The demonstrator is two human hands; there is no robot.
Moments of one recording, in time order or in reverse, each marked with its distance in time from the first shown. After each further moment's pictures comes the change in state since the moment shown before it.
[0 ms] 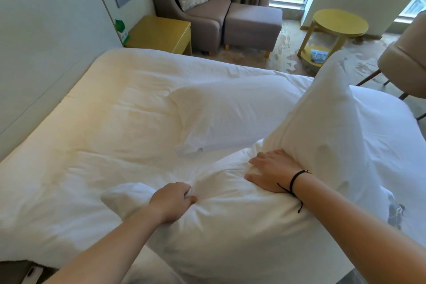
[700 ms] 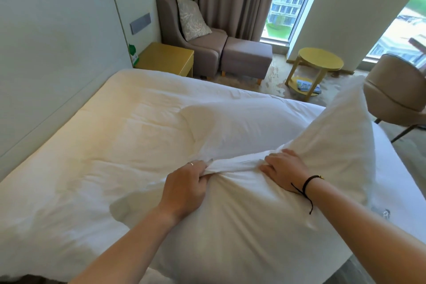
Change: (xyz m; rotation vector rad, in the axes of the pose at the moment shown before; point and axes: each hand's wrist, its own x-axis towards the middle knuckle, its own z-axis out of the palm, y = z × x) left_hand -0.103 -0.011 -0.071 -0.231 0.719 0.414; right_hand -0.053 -0.069 -0.046 0.028 0.328 0.072
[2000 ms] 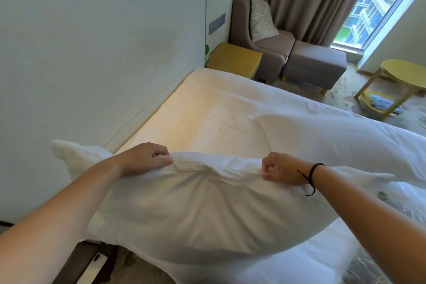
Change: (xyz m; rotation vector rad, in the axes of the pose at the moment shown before) left_hand 0.001 -0.324 -0.302 0.016 -0.539 -0.440; right_hand 0.157 -0.293 -0.053 0.209 -0.416 -0.239
